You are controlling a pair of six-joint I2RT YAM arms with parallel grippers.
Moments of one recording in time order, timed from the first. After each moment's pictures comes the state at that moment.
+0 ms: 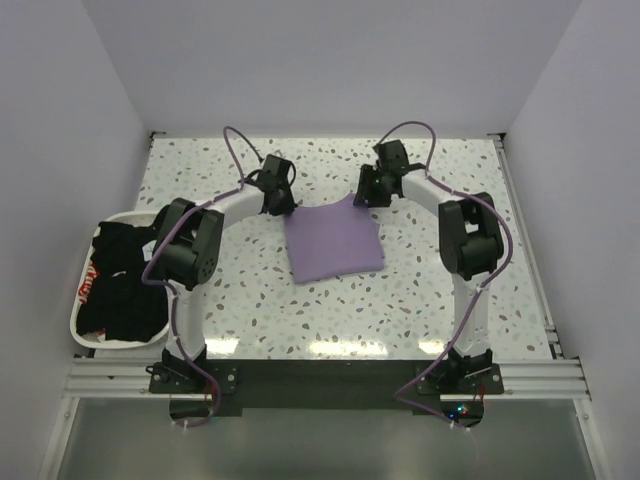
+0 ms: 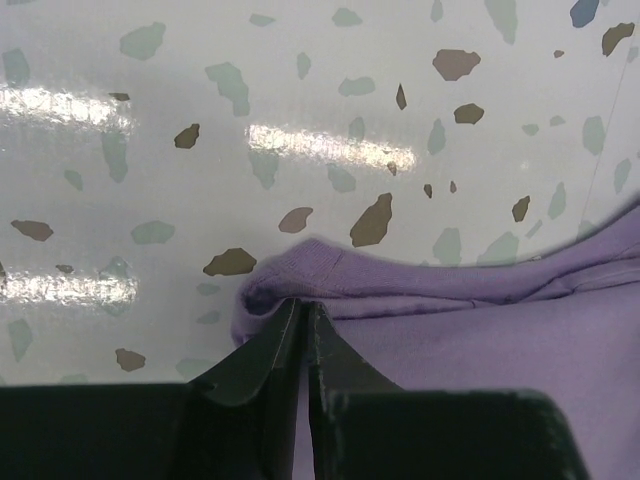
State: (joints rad) left arm -0.39 2.07 1.43 -0.27 -0.11 -0.61; right arm 0.31 2.16 1.62 -0.39 -0.15 0.43
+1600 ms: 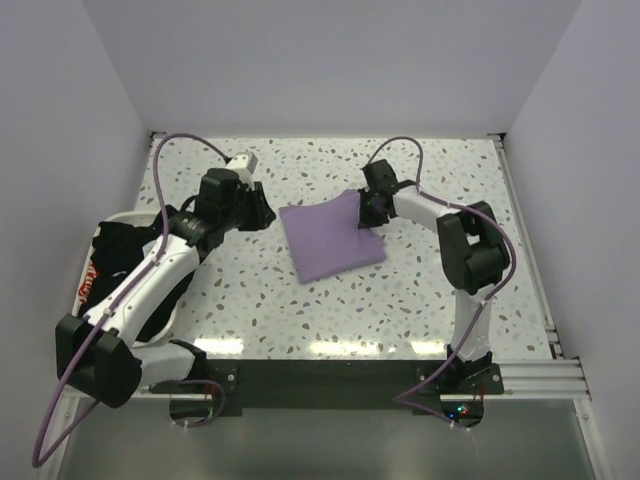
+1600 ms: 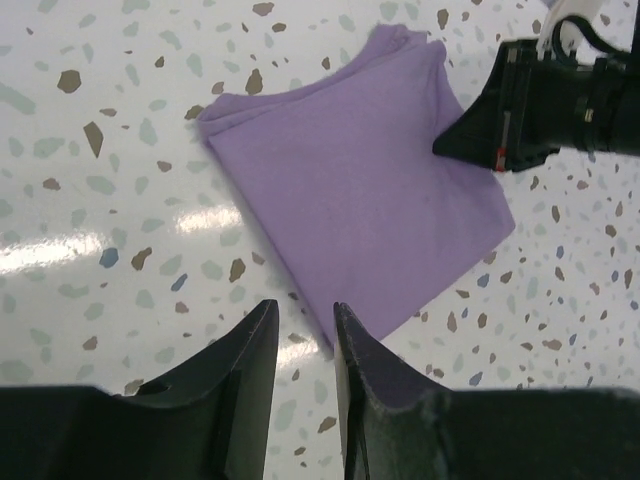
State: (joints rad) left arm -0.39 1.27 1.05 -0.40 0.08 -0.40; right arm 0.41 2.01 1.38 -0.40 -0.01 0.40
